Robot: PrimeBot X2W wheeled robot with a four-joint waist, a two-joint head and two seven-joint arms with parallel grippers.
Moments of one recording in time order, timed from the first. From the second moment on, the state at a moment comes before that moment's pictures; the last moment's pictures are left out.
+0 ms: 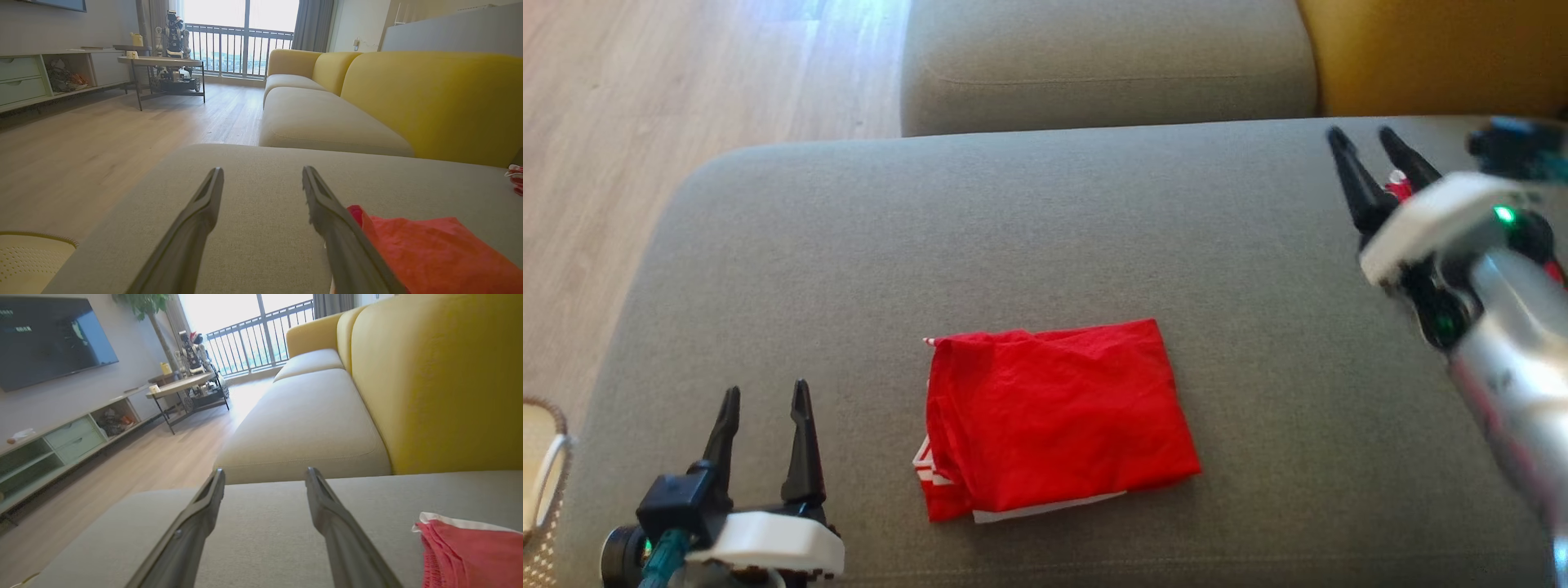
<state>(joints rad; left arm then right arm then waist) 0.11 0.05 -0.05 0.09 -0.14 0.01 -0.25 -0.91 -0.33 0.73 1.08 1.03 0.13 -0.25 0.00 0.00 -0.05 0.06</state>
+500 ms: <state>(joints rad) 0.12 0.05 -0.05 0.09 -0.14 0.02 -0.25 -0.05 -0.05 -0.06 0.31 0.09 0.13 -0.25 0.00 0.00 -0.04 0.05</state>
